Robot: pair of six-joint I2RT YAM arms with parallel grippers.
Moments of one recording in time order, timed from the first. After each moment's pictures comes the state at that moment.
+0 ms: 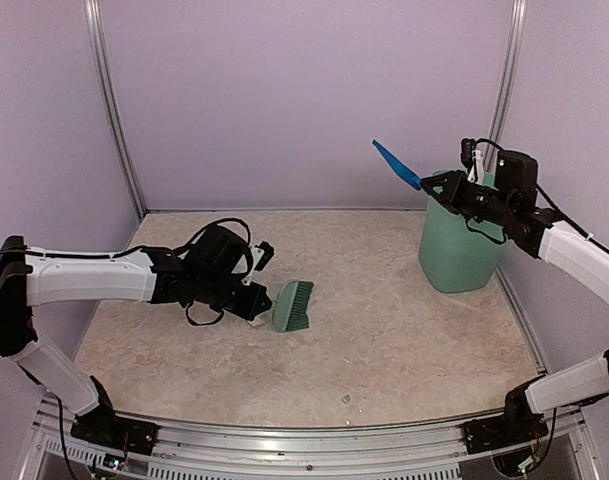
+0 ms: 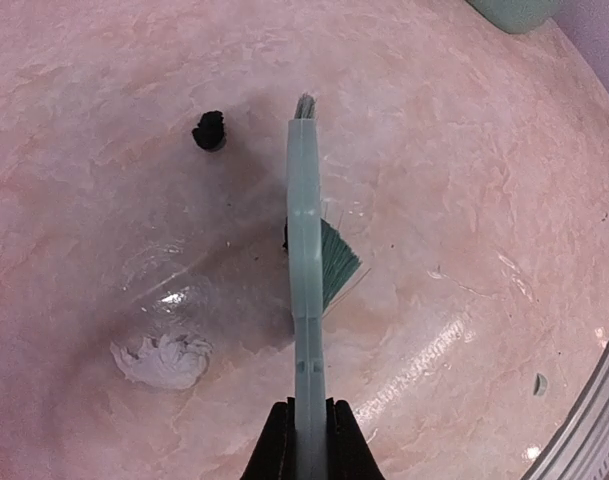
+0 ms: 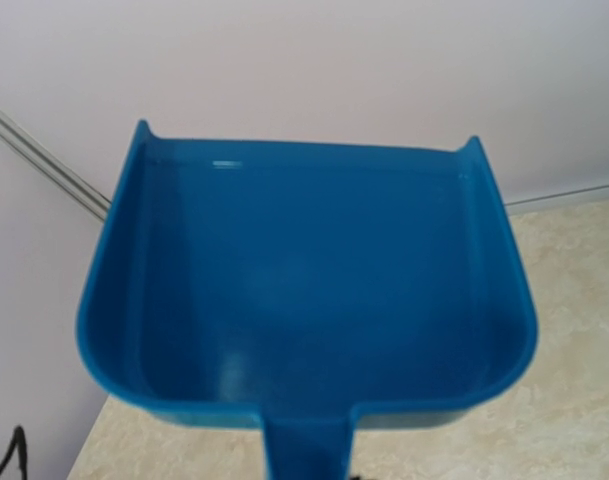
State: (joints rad) left arm -0.85 1.53 0.99 -0.29 0.05 -0.30; right arm 0.27 1.25 1.07 0.00 -0.37 0.58
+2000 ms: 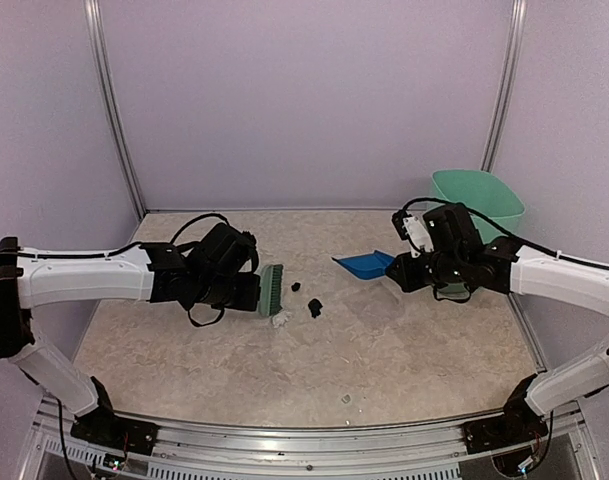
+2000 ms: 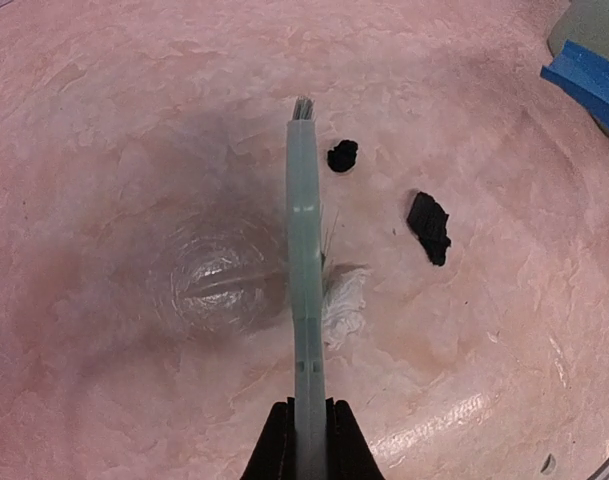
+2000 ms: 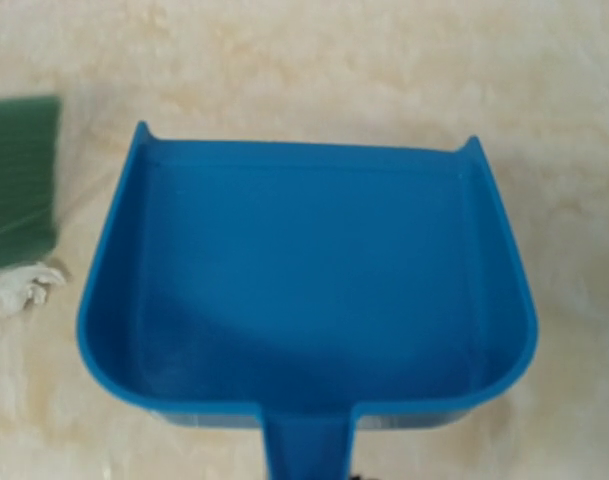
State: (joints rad) left arm -0.91 1.49 1.04 -0.44 -0.30 -0.57; right arm 0.67 1.31 0.93 -0.30 0.04 0.24
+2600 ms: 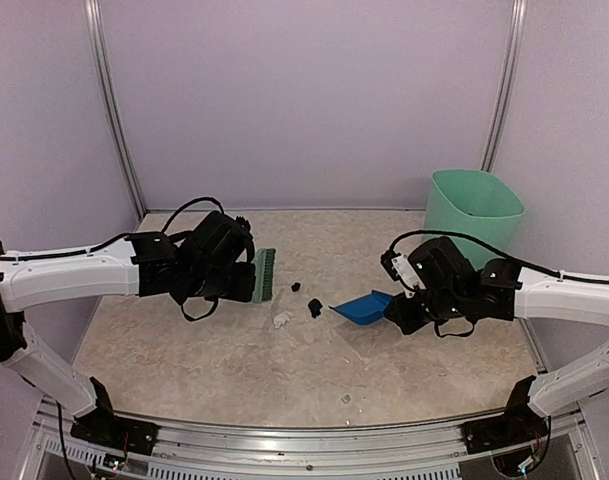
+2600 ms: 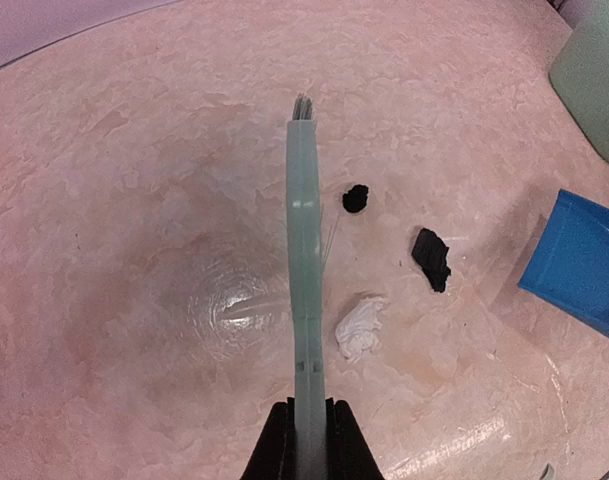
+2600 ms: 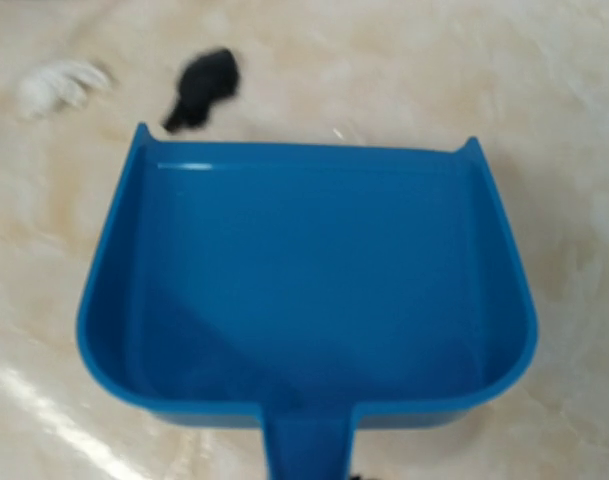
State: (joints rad) left arm -0.94 1.48 1.13 -0.52 -0.41 -0.56; right arm 0.88 1.23 0.84 -0.46 0.14 0.31
